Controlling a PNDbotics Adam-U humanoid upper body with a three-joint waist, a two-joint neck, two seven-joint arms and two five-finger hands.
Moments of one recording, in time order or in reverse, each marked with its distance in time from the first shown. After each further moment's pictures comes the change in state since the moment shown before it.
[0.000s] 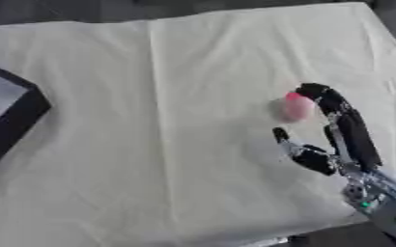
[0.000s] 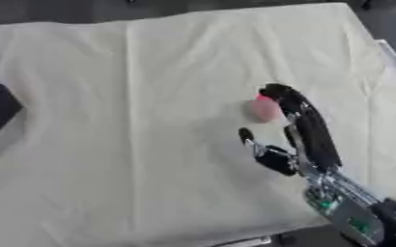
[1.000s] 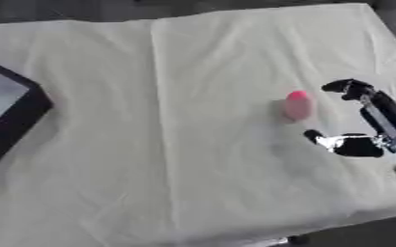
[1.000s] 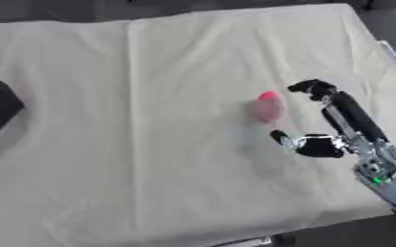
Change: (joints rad) left arm -0.001 0.000 0.028 -0.023 0.058 -0.046 0.078; right arm 0.144 -0.133 -0.220 -0.003 -0.272 -0.172 0.379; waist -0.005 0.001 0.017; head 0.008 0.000
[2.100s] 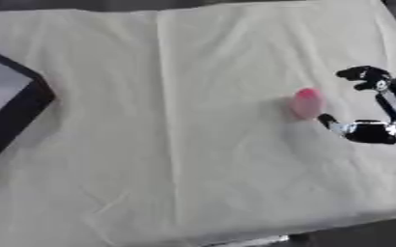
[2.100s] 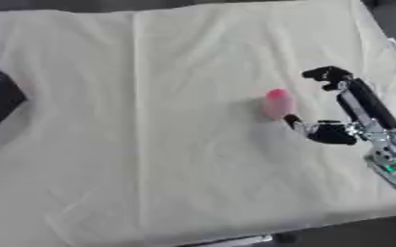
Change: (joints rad) left arm -0.043 -0.001 0.005 -0.031 0.030 -0.037 0.048; right arm 0.019 0.001 -0.077 0.000 -0.083 0.032 -0.107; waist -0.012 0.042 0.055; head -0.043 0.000
